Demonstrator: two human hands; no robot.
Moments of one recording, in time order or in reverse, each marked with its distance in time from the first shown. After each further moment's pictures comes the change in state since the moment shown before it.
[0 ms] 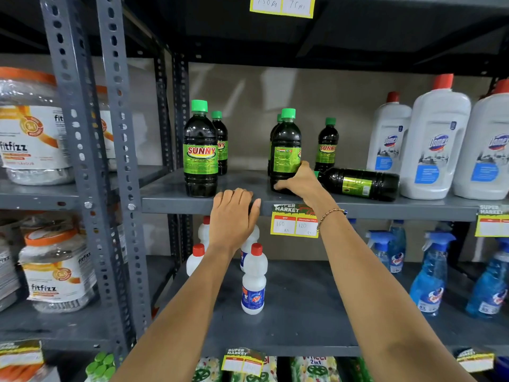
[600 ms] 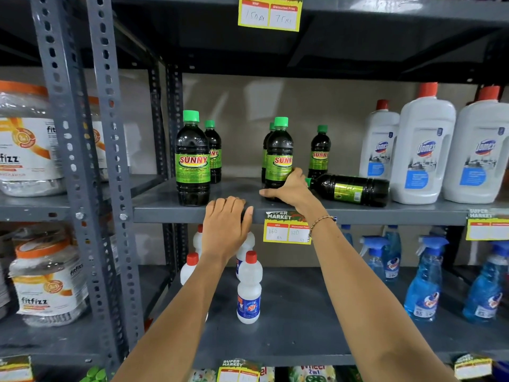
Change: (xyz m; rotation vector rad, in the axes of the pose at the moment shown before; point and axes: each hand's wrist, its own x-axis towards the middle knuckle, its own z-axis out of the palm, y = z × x) left_hand 0.001 0.001 0.000 0.004 -0.007 -0.007; right_hand -0.005 -0.001 0.001 -0.114 -0.005 -0.025
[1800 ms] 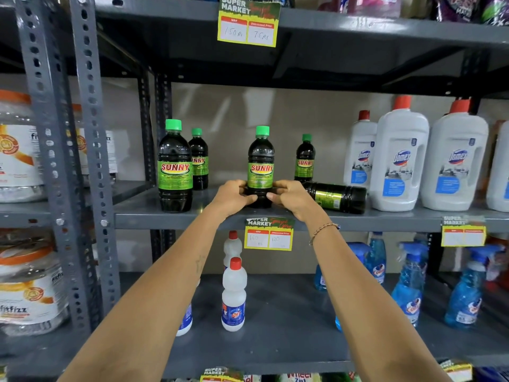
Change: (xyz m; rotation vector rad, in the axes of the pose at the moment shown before) left_hand 0.093 0.036 -0.006 -0.818 -0.596 -0.443; right_hand -0.001 0.020 -0.037 0.333 -0.199 0.009
